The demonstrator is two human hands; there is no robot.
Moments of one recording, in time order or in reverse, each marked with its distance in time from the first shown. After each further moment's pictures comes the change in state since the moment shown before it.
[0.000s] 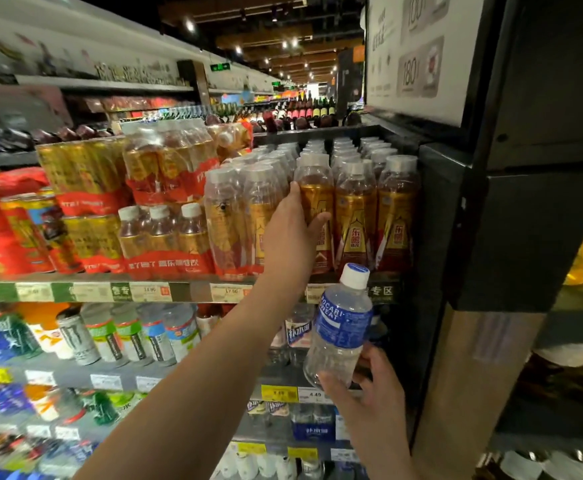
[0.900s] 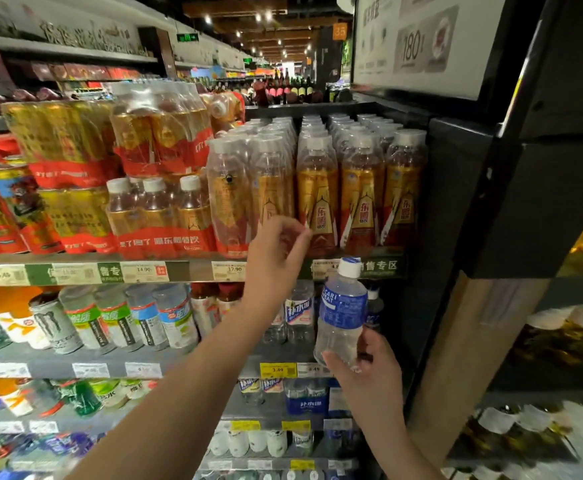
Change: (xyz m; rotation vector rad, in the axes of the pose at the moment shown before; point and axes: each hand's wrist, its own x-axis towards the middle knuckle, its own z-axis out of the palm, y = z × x) left_hand -0.060 -0.068 -0.018 -0.437 -0.053 0.090; right_hand 0.000 0.037 0.022 -0.257 0.168 -0.021
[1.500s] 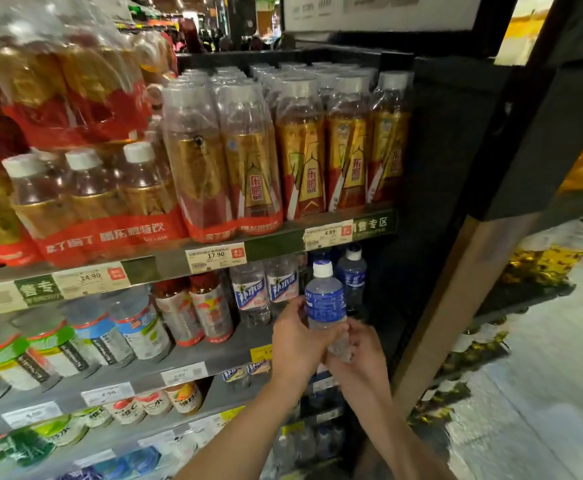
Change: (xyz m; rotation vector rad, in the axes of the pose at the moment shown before) left_hand -0.125 -0.095 0.056 -0.225 -0.414 -0.458; right_hand -0.013 0.060 0.051 -0.198 0.130 0.176
